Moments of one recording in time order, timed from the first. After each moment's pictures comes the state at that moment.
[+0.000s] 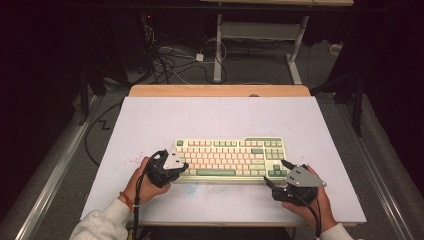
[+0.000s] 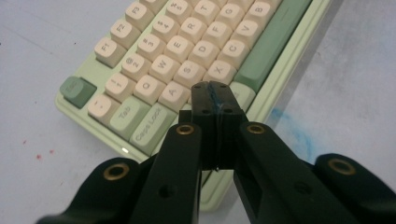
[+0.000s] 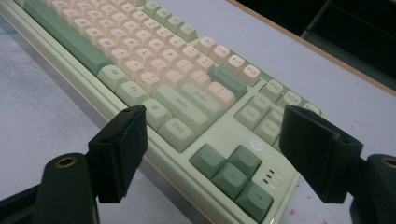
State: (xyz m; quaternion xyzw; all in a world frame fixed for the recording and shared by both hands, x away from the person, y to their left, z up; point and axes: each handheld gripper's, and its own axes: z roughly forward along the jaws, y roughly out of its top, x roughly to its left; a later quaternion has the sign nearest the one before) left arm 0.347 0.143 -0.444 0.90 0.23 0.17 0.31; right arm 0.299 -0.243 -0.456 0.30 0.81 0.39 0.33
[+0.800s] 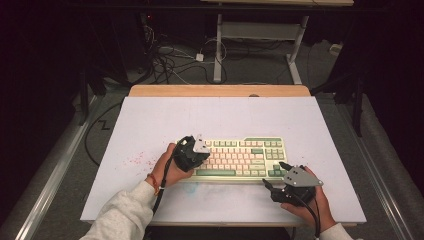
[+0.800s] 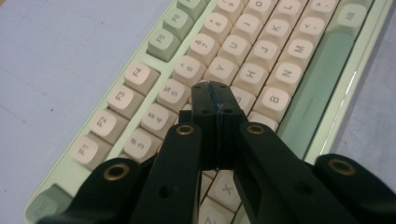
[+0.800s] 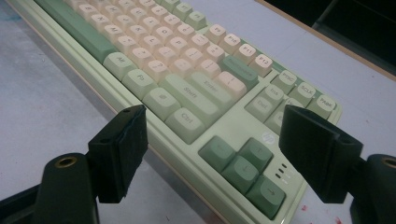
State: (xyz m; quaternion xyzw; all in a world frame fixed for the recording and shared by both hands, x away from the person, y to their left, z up) left arm 0.390 0.081 -0.442 0.91 0.22 0.16 0.30; right arm 0.301 -0.241 -0.461 0.29 0.82 0.38 0.32
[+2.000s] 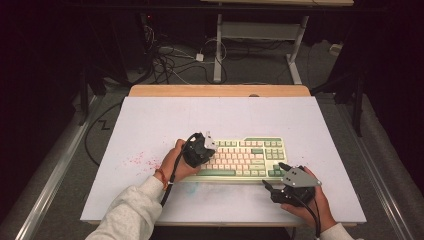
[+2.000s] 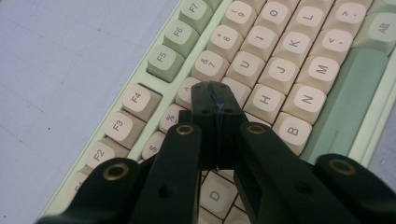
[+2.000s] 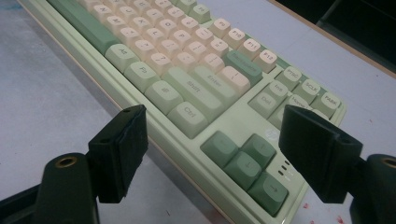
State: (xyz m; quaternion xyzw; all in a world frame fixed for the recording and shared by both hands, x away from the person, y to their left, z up) left arm 0.402 0.066 -0.442 0.92 0.22 0.17 0.28; right arm 0.301 -0.241 -0.463 0.29 0.83 0.37 0.31
